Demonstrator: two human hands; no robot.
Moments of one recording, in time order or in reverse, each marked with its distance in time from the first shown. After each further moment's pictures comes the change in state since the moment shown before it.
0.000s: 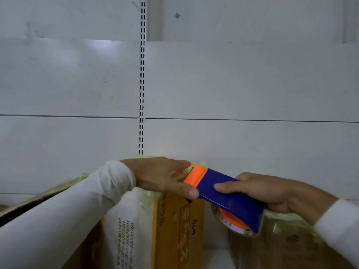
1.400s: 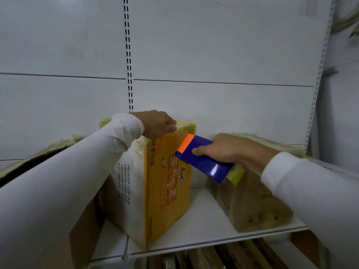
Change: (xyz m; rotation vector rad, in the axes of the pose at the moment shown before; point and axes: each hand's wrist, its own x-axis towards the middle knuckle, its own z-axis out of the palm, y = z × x) left_hand -0.023 -0.002 0.005 0.255 0.111 -0.094; right_hand -0.023 -0.030 0.106 -0.319 0.505 0.194
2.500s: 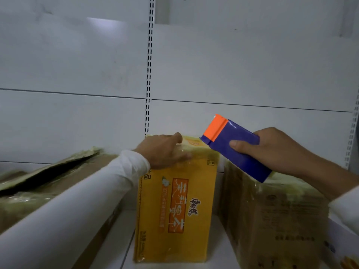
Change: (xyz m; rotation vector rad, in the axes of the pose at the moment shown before) left_hand 0.004 0.005 0.030 0.101 0.311 -0.097; right_hand 0.005 0.043 -0.087 -0.037 0.309 -0.454
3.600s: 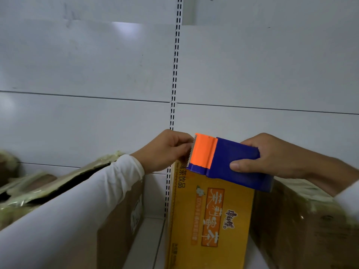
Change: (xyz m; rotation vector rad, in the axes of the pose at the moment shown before) left_hand -0.039 -0.051 -0.031 -0.936 0.030 0.136; right_hand 0.051 -0.038 0.054 0.267 -0.461 -0.301
